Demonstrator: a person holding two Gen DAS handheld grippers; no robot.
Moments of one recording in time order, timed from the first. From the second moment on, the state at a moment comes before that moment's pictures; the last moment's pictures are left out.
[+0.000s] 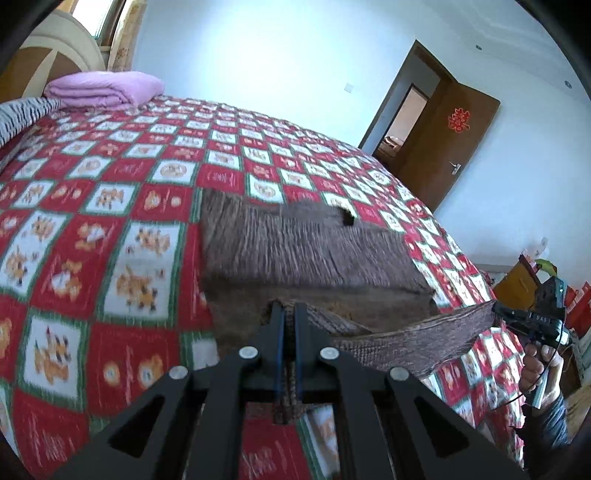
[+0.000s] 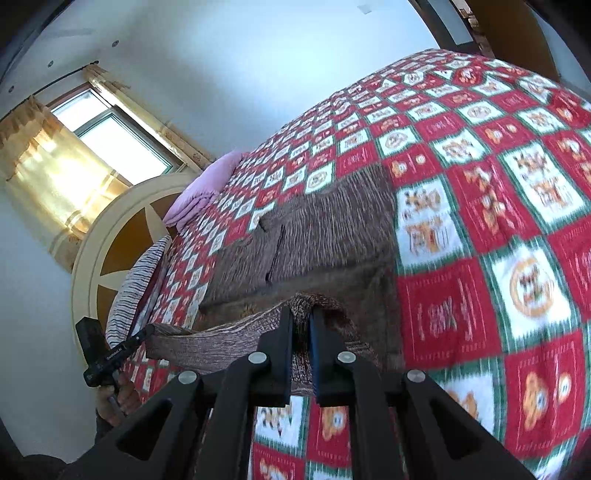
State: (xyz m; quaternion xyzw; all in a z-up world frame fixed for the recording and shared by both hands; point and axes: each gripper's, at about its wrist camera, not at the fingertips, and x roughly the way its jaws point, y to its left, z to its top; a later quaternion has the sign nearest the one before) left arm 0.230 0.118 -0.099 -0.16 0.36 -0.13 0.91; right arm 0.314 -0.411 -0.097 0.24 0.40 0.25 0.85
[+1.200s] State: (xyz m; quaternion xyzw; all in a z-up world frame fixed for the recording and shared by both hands) left arm 0.330 0.107 -0.158 0.05 0.40 0.00 0.91; right arm 0.492 -0.347 -0.157 0.12 0.46 0.13 0.87
